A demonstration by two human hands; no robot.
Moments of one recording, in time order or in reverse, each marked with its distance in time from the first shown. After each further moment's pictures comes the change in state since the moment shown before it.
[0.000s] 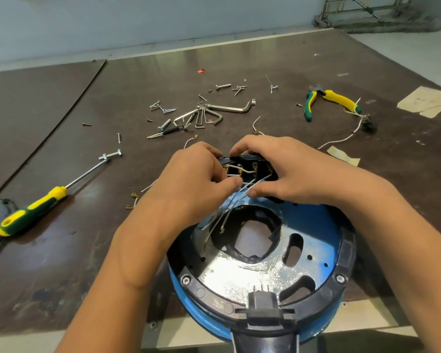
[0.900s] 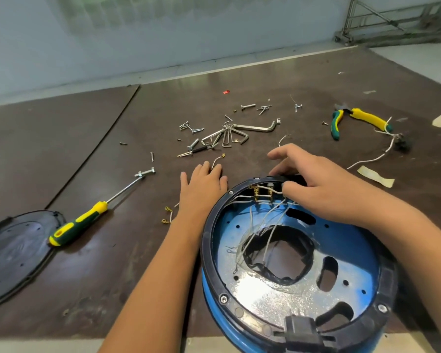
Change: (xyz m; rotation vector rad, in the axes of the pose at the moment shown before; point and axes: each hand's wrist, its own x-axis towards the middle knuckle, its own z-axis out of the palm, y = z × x) left_hand 0.064 -0.088 0.055 0.268 0.008 -0.213; right_hand 0.002 -0.005 0.002 0.206 0.086 0.143
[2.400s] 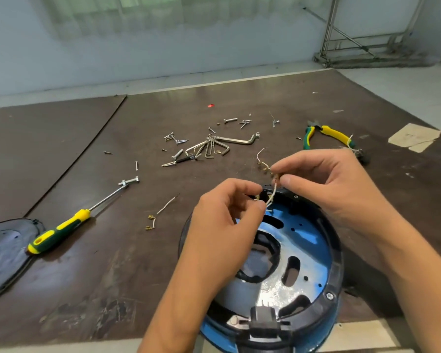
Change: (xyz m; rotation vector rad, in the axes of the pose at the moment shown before) left_hand -0.133 0.086 -0.073 -1.112 0.100 0.126; right_hand -0.043 0.003 -0.023 0.624 0.292 -0.144
